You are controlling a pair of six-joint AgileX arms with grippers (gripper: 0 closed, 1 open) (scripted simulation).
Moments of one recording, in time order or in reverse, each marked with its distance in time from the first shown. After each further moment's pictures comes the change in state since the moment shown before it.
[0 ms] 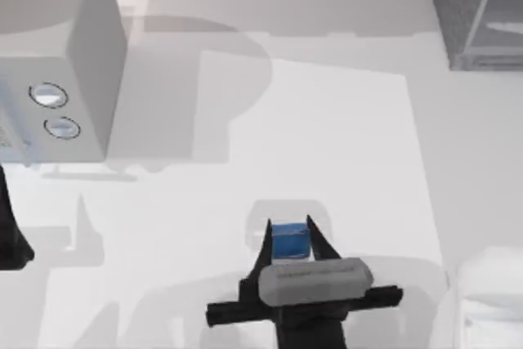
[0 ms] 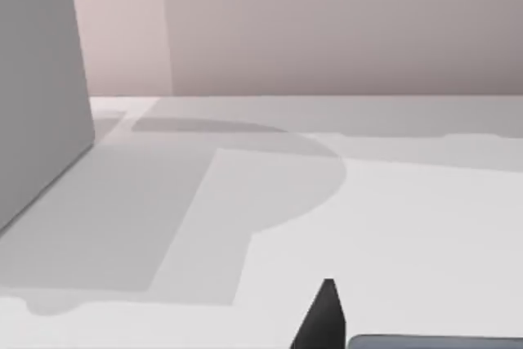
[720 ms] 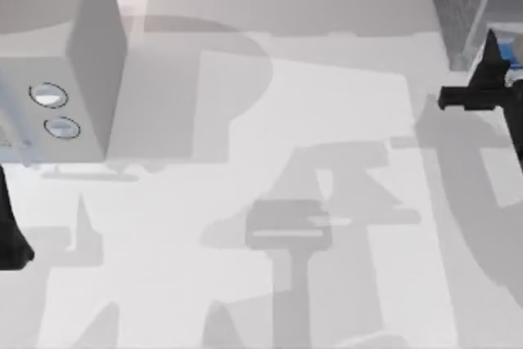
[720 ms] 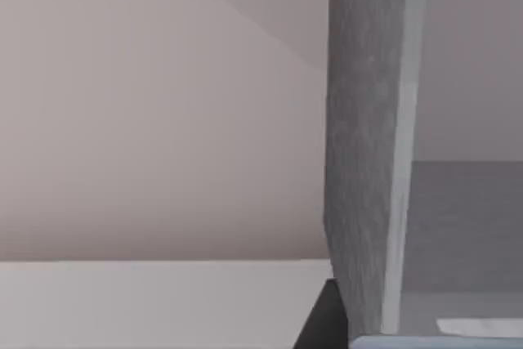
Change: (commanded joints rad) left arm 0.000 0.000 0.000 0.000 0.000 0.000; right arm -1.004 -0.474 -0.131 -0.317 -0.903 -0.032
